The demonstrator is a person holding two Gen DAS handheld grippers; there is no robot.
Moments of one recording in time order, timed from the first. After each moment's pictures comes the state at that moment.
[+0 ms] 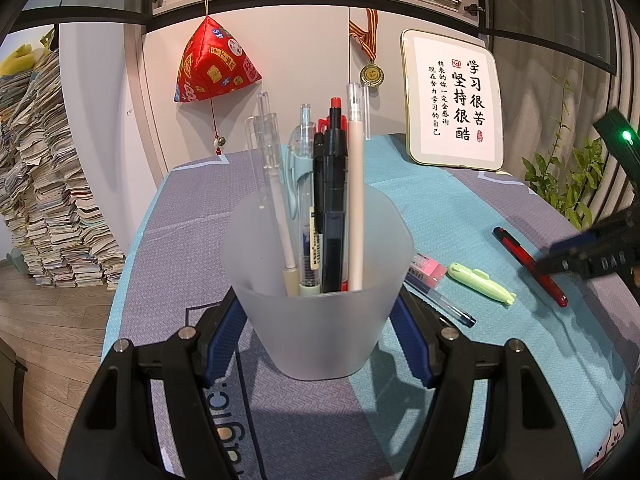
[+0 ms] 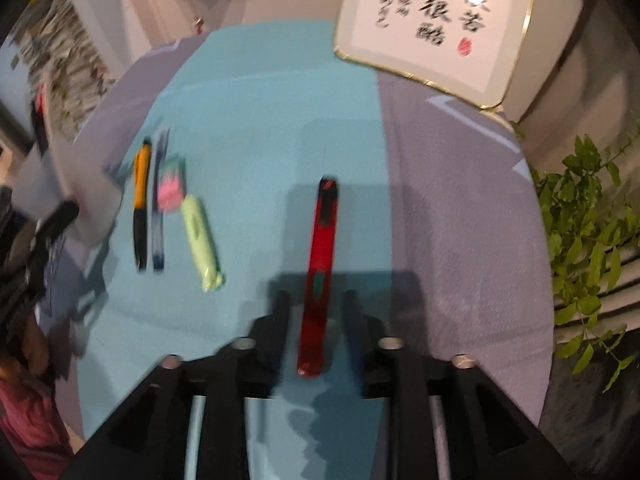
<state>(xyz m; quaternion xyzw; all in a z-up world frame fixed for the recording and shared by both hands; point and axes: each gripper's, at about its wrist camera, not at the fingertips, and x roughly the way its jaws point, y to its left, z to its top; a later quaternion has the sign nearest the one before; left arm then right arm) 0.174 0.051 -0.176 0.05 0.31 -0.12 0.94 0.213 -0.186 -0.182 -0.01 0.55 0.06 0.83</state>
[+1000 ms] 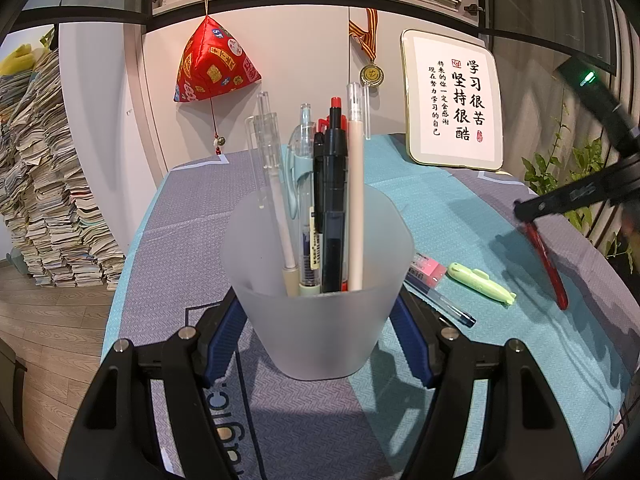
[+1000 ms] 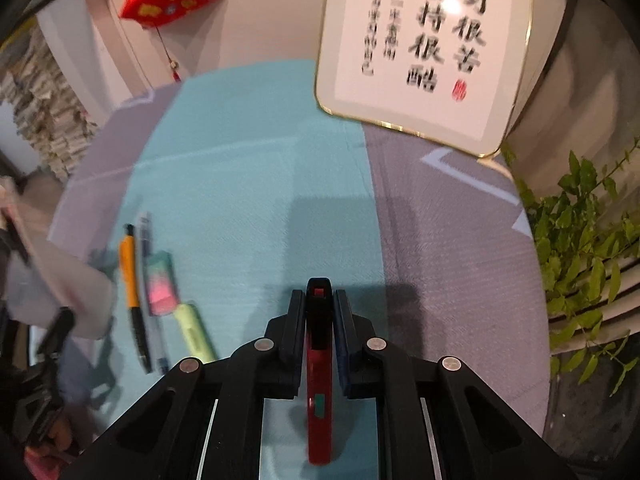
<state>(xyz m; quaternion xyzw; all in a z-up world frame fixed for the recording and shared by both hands) 0.174 0.051 -0.177 0.05 0.31 -0.12 0.94 0.246 -0.174 -0.155 0.02 0.52 0.05 0.85</state>
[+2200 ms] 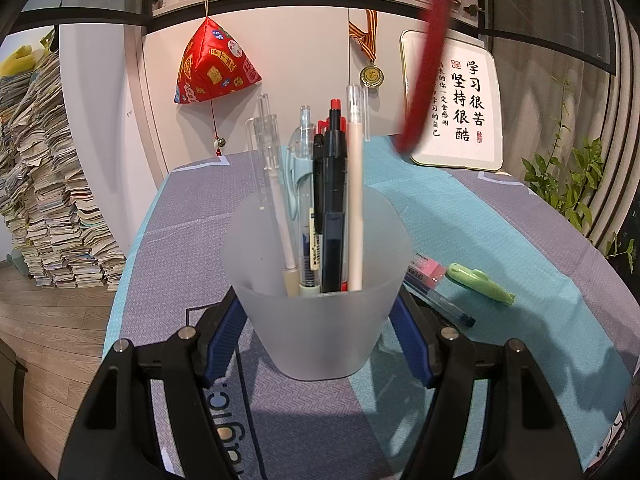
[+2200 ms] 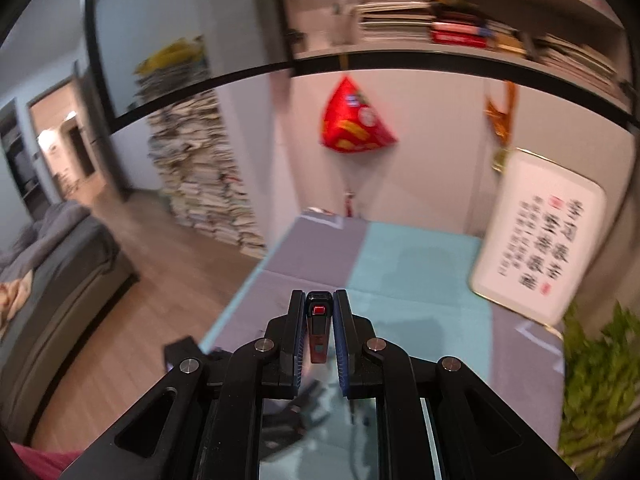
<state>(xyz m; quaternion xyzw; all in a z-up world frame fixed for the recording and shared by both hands) 0.173 0.052 -0.175 0.05 0.31 -0.12 0.94 0.191 -0.053 0.006 -0.01 0.34 0.25 0.91</state>
